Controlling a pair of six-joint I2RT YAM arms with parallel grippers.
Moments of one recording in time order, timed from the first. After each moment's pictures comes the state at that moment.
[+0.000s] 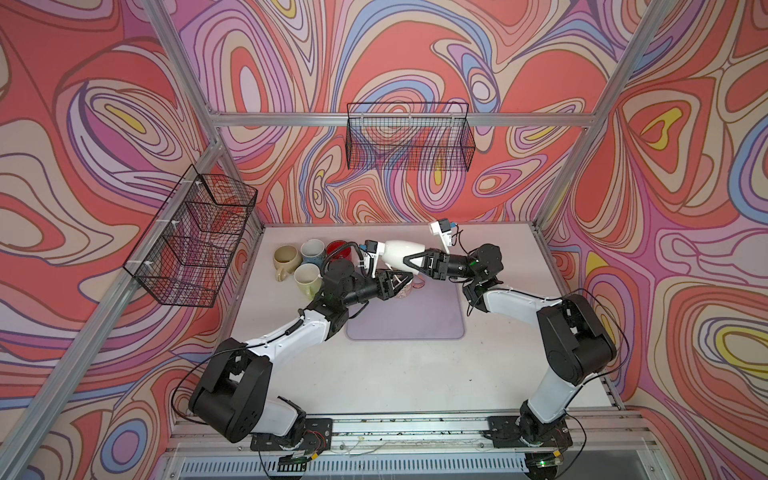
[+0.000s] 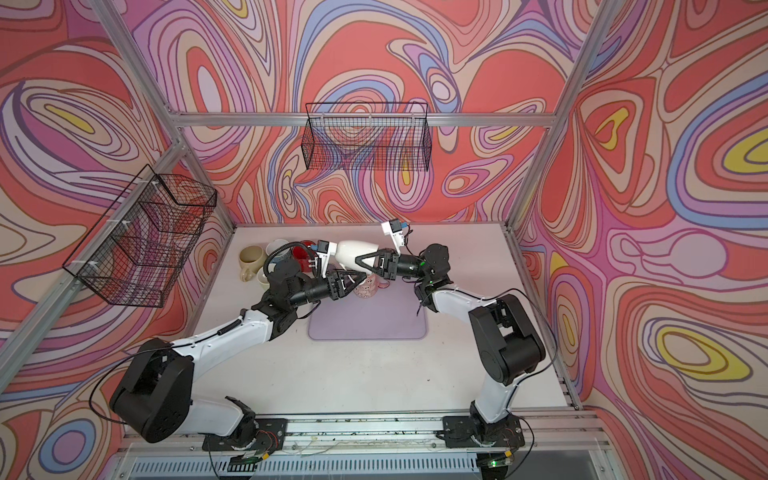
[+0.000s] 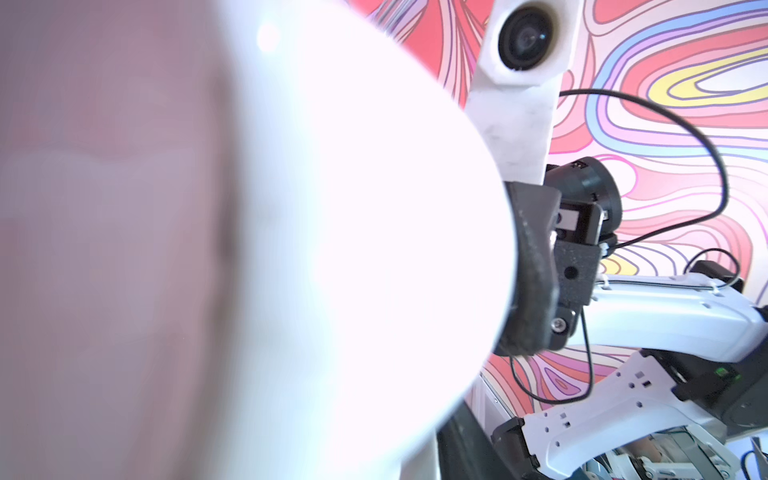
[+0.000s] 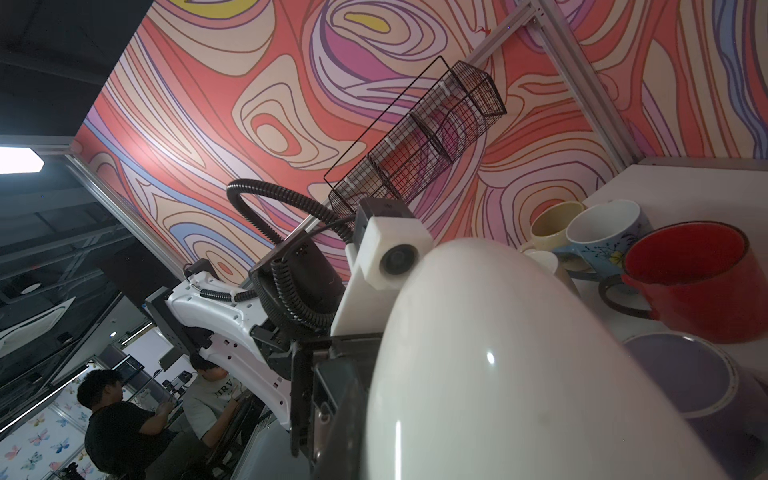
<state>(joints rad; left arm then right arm) -0.49 1.43 0.79 0.54 0.64 -0.73 0.40 1.75 1.01 1.11 -1.09 1.04</state>
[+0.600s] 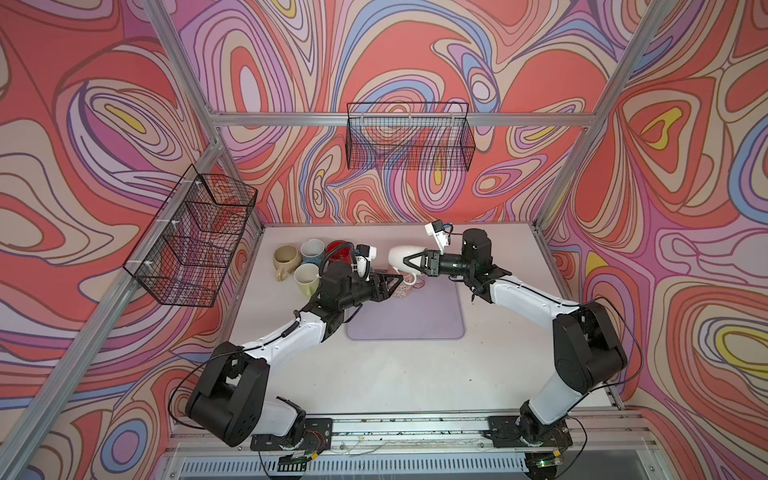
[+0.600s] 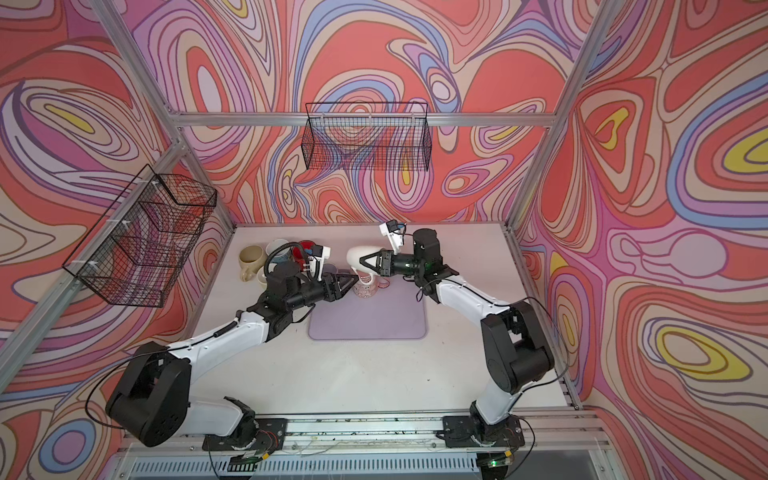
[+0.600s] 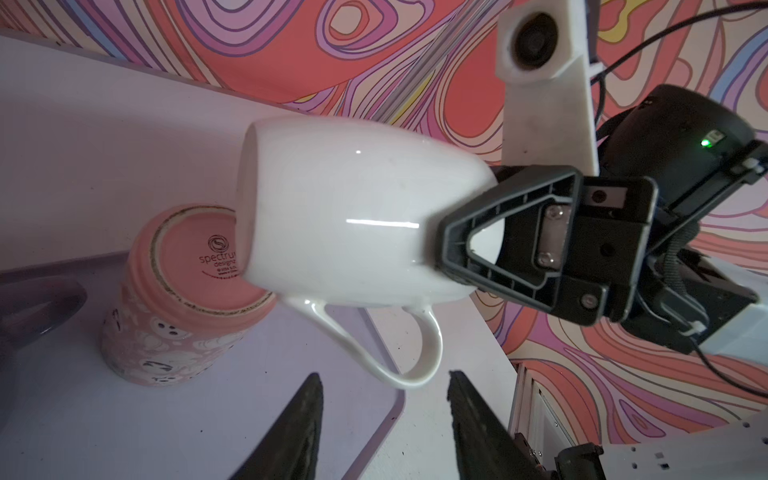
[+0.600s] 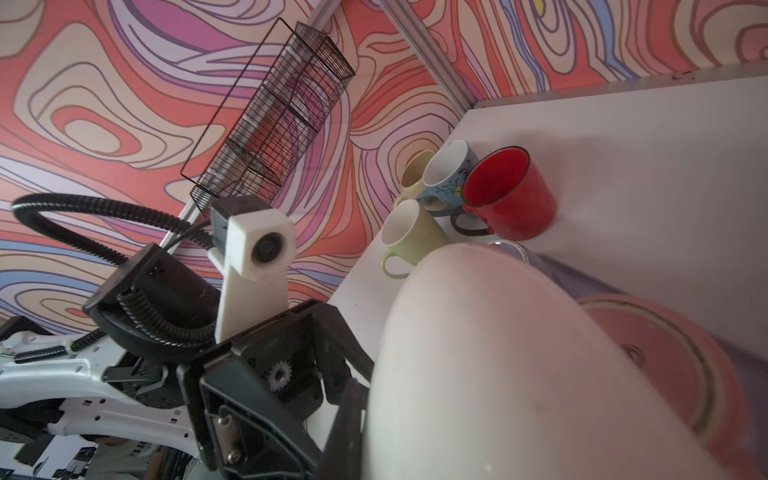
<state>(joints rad) -0.46 1.39 0.76 0.38 0.52 -0.63 0.39 1.67 1.15 0.24 -0.87 0.56</state>
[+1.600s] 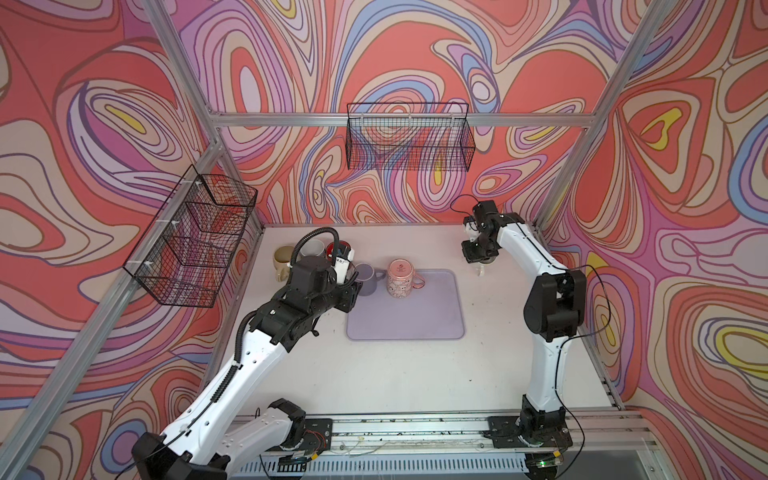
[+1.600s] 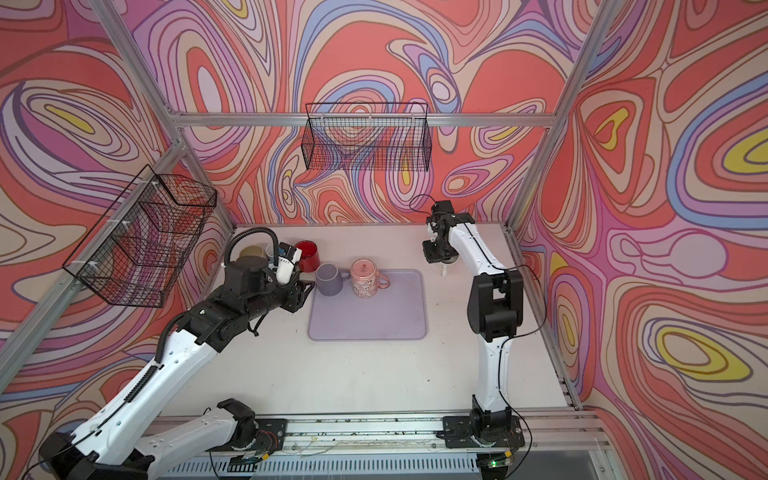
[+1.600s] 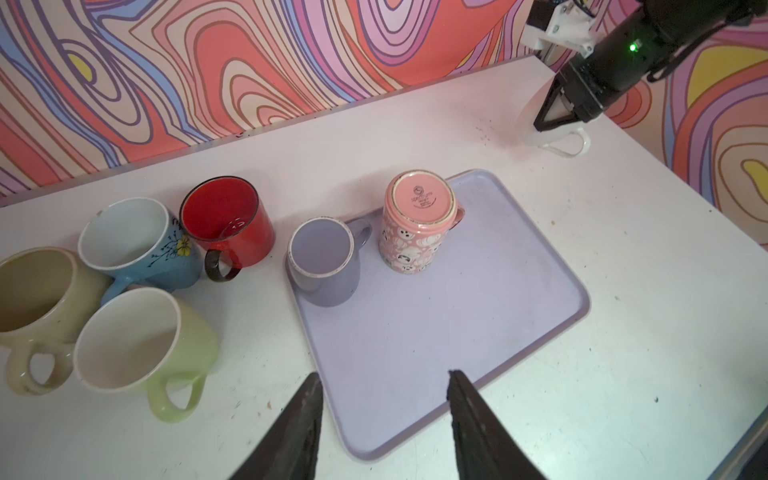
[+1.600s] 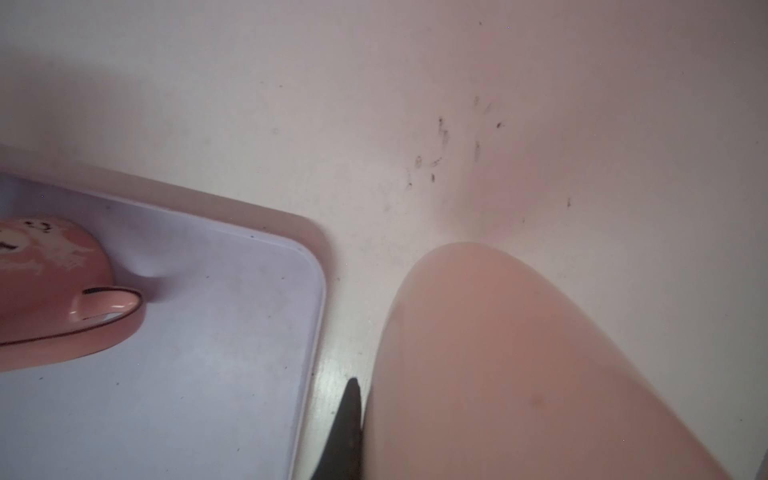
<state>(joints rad) -0.46 0.99 1.03 -0.60 0.04 -0.07 0.13 2.14 1.98 -1.07 -0.02 -0.06</state>
